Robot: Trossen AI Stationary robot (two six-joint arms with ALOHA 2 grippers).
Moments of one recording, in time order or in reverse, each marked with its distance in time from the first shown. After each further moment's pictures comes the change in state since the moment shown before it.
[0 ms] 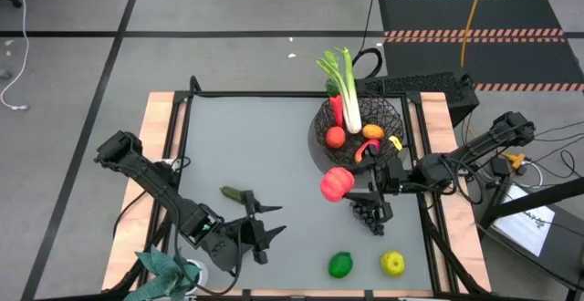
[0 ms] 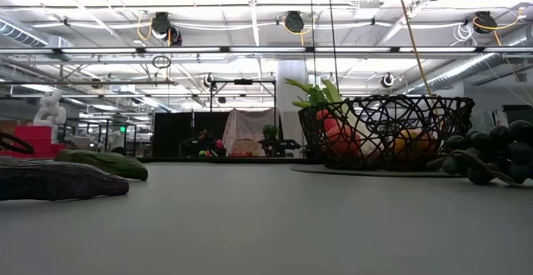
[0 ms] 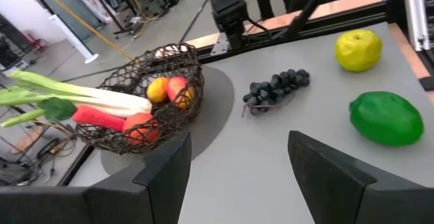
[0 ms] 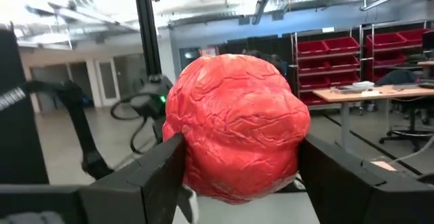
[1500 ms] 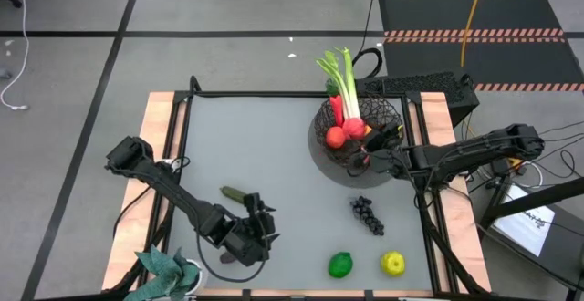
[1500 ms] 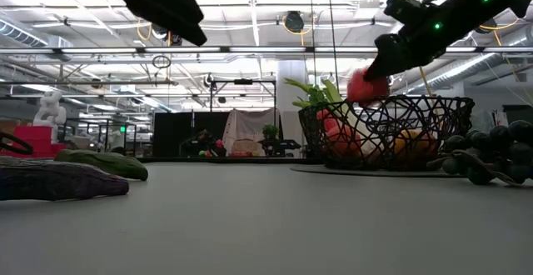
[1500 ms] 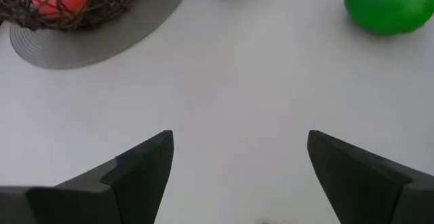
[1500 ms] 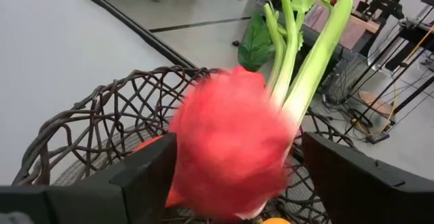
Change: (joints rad) left arm 0.069 0.101 0.000 -0.318 0.317 -0.409; right arm -0.362 0.000 -0.198 -0.685 0.649 0.221
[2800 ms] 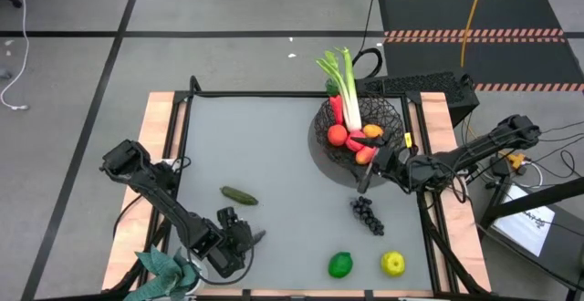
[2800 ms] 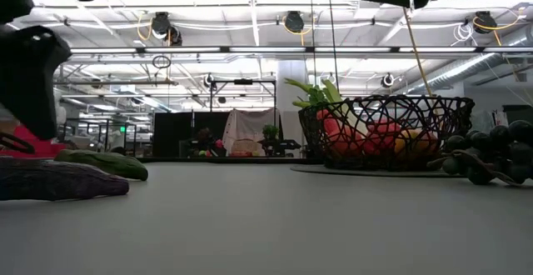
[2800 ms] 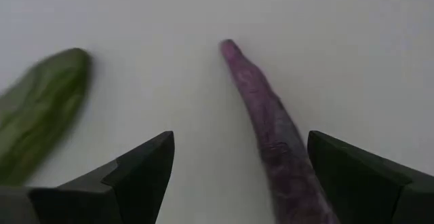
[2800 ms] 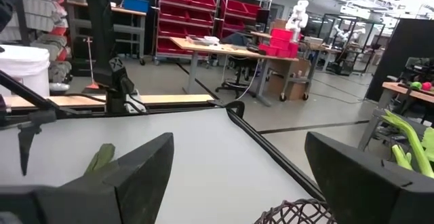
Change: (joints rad) left arm -0.146 0.001 -0.178 -0.122 0.243 -0.424; right arm 0.271 -0.092 0.001 0.545 -0.178 -0.396
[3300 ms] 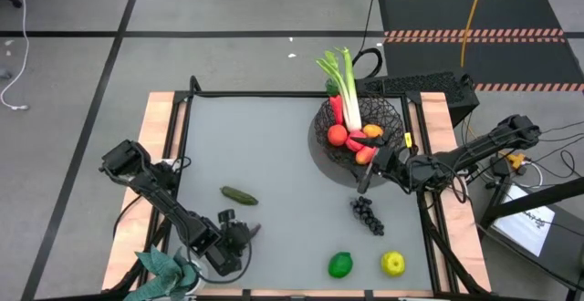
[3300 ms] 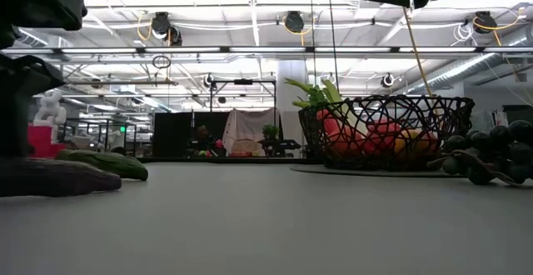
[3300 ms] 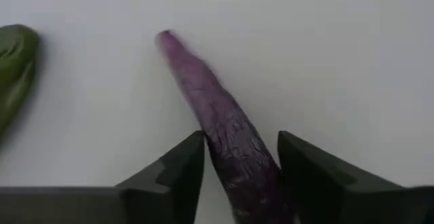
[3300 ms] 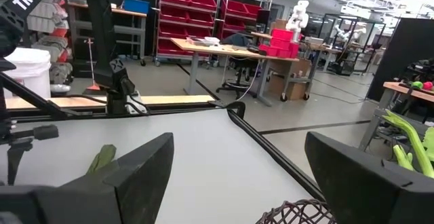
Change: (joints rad) left arm -0.014 0.000 -0.111 0.170 0.043 0.034; right arm 0.000 0.000 0.000 0.001 -0.002 0.004
